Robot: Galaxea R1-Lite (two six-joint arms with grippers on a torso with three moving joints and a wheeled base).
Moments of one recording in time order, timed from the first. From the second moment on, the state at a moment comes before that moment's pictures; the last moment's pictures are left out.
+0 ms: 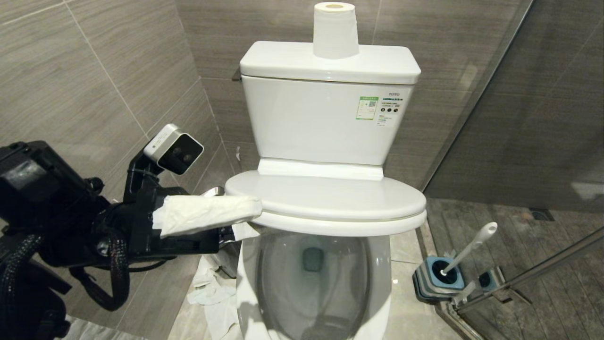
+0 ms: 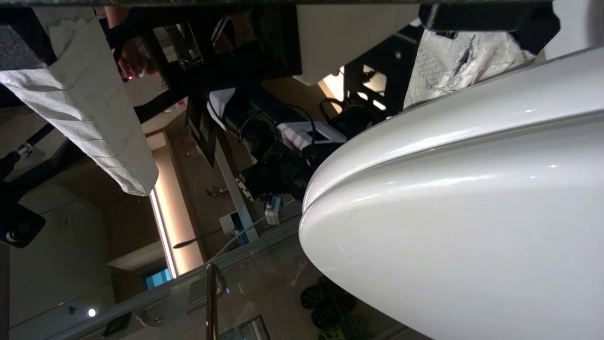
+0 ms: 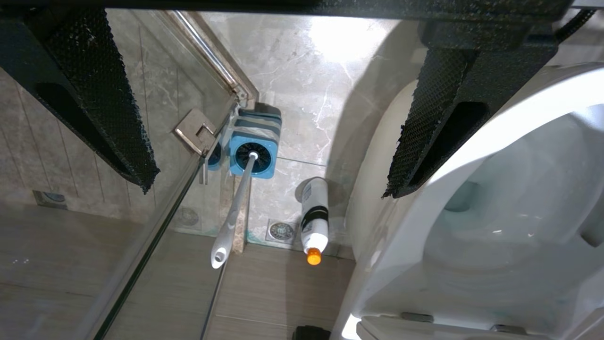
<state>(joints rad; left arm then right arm) -0.45 1.55 -0.58 -1.27 -1.13 -1.07 -0.01 0.00 0.00 -0.03 0.01 -0.01</state>
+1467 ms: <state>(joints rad) -0.44 1.74 -1.18 -1.00 -1.12 -1.07 -0.01 0.00 0.00 -0.03 0.01 -0.01</state>
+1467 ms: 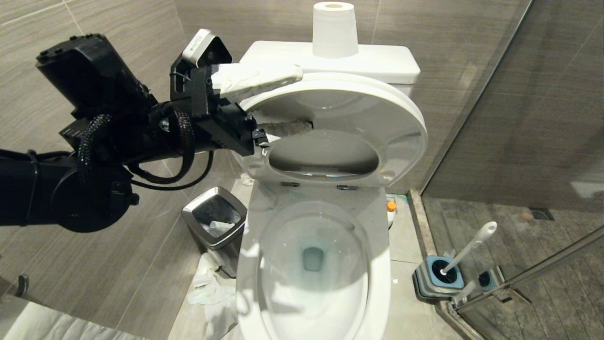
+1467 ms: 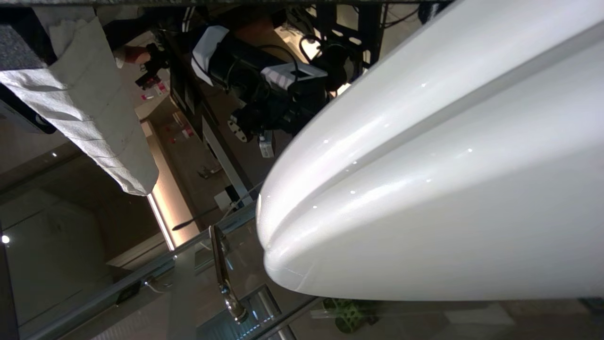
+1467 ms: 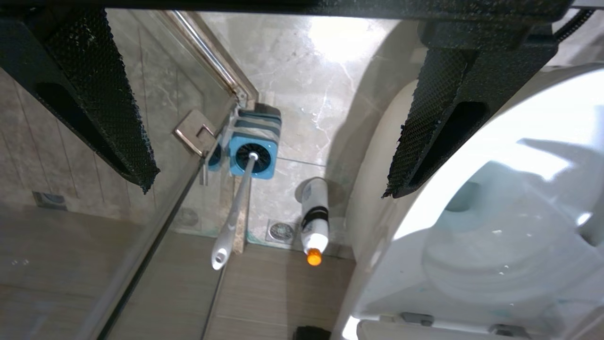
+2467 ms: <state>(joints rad) -0.35 1.92 -1.59 -0.84 -1.12 -1.08 -0.01 0.00 0.00 -0.03 0.01 -0.01</state>
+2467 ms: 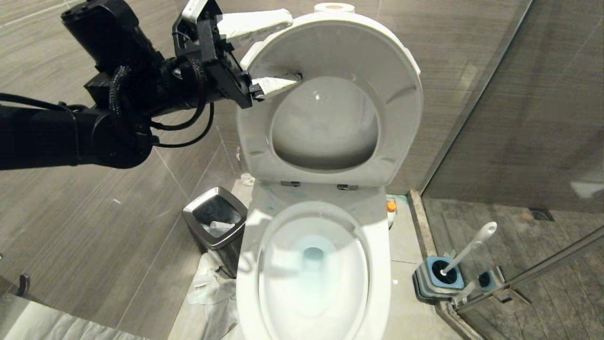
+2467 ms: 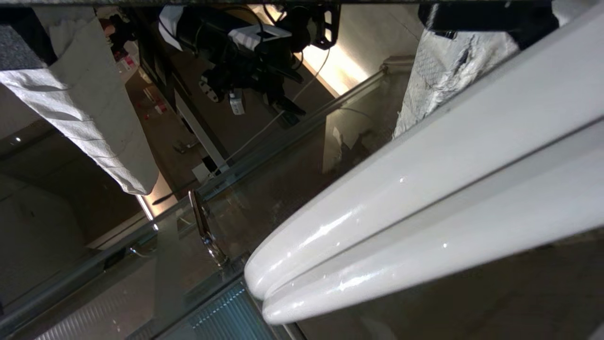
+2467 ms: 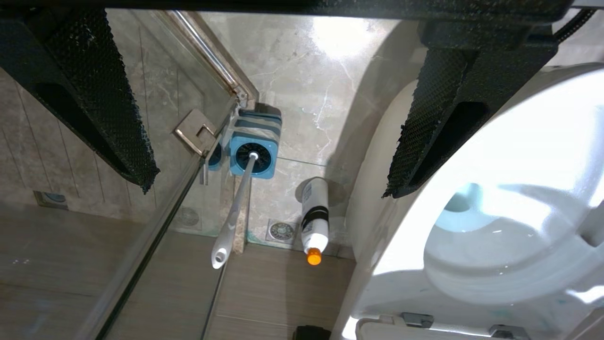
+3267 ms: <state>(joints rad) -0.30 2.19 -1.93 -0.80 -1.12 -1.08 -0.01 0.00 0.00 -0.03 0.01 -0.01</state>
